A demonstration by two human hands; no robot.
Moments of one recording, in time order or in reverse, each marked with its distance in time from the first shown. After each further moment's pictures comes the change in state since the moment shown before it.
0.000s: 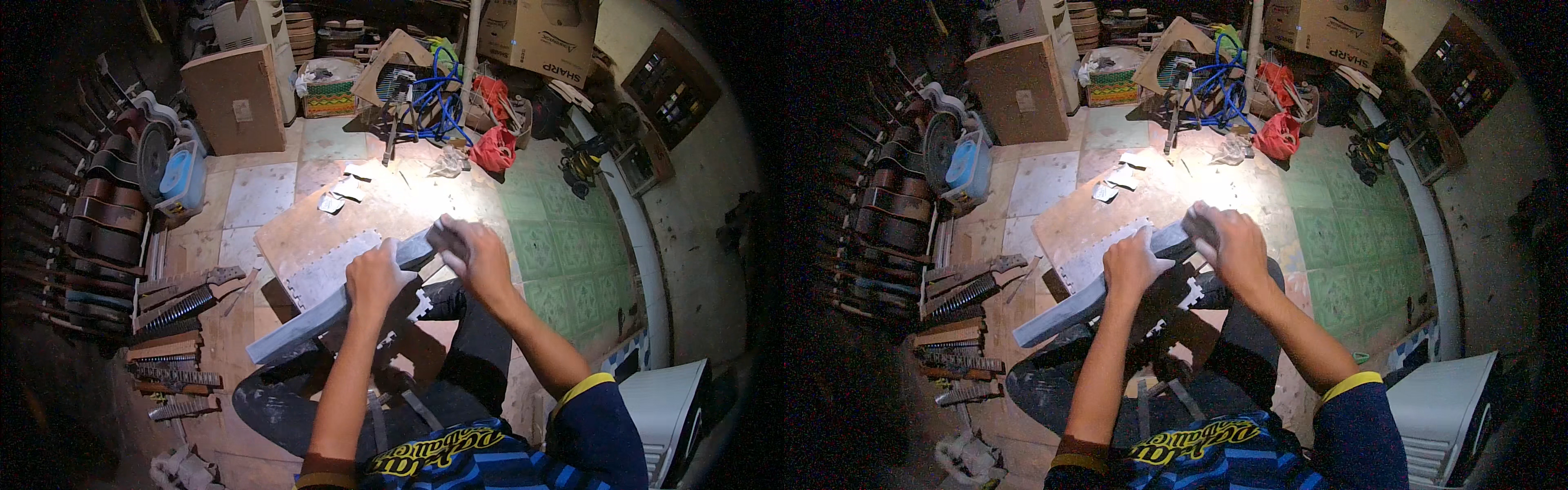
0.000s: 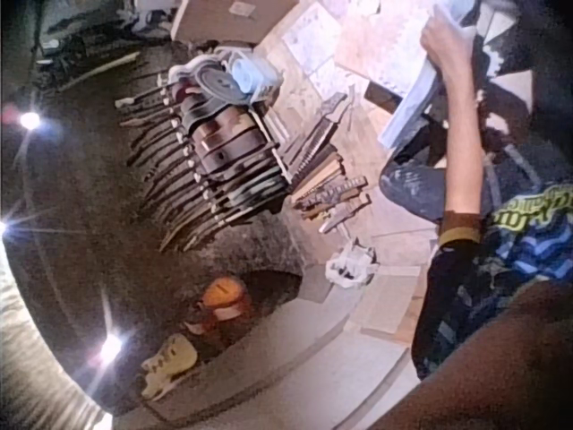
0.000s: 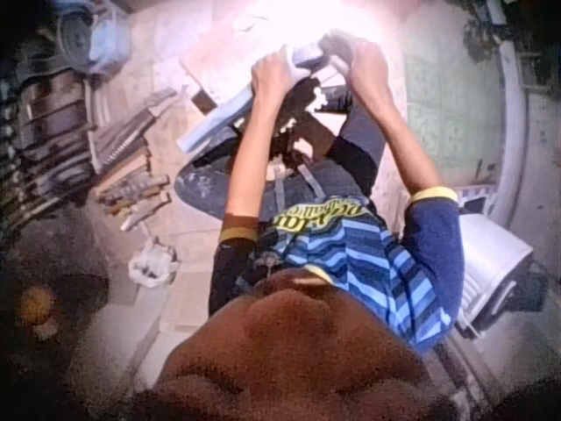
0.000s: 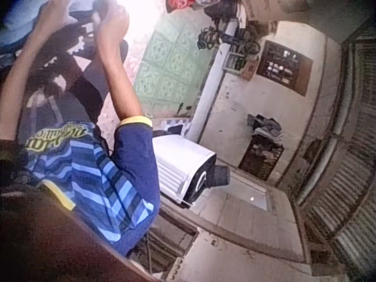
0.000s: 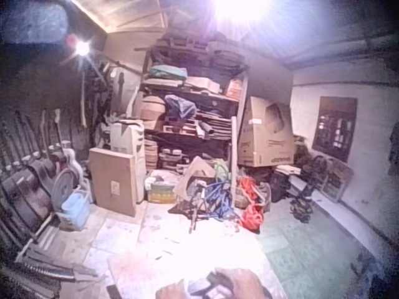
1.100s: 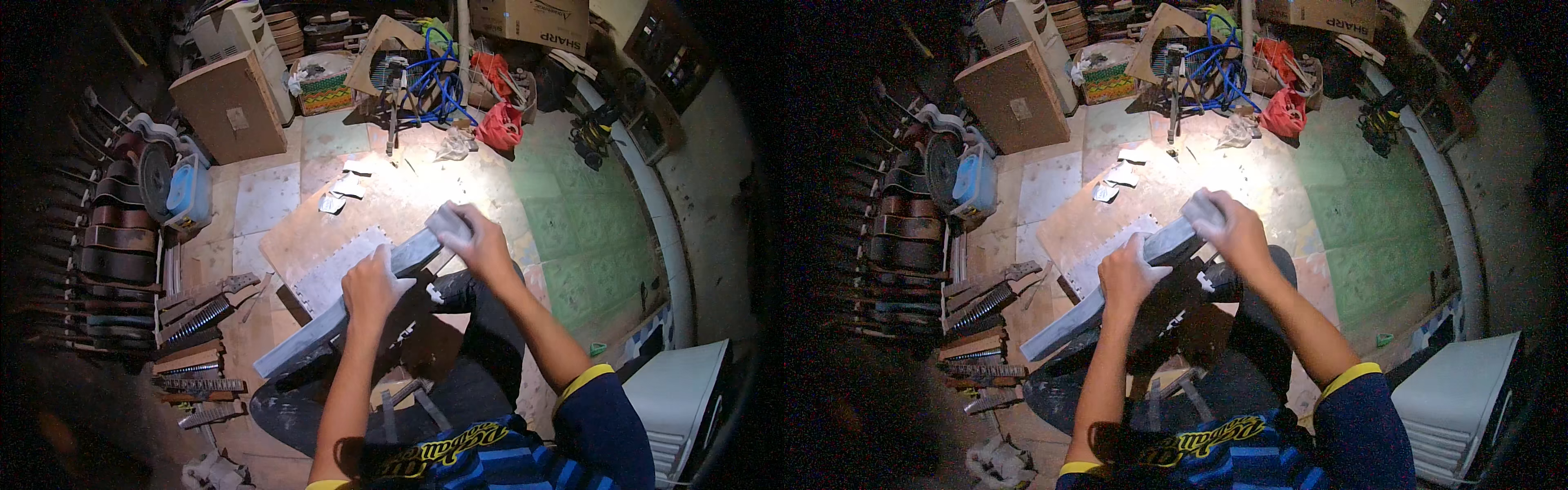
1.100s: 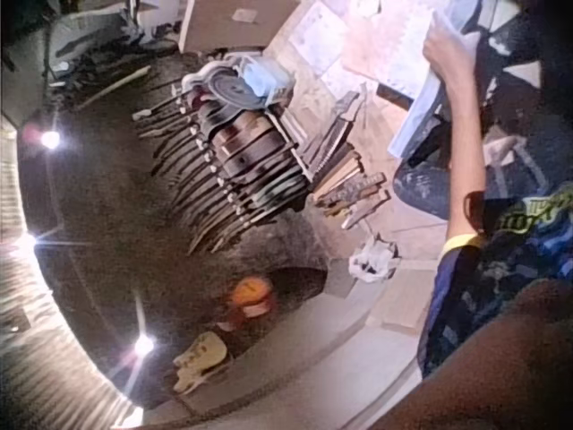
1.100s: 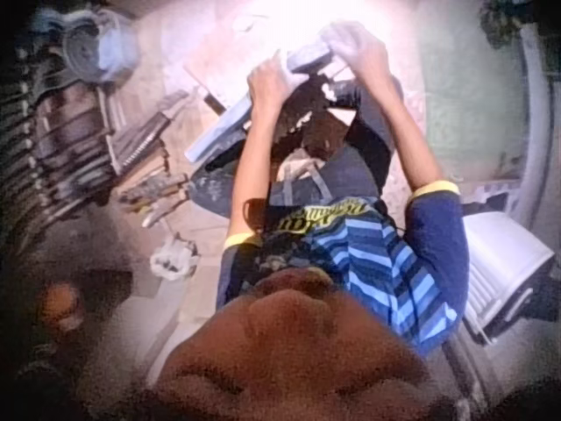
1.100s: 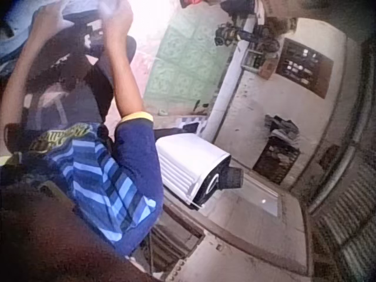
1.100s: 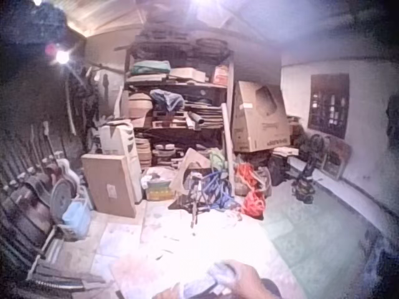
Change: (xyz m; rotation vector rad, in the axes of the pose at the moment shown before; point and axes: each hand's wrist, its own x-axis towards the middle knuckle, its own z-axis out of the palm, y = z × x) left_hand -0.005 -0.013 0.015 0.082 0.024 0.005; right_hand 0.010 0.036 0.022 0.417 -0.013 0.365
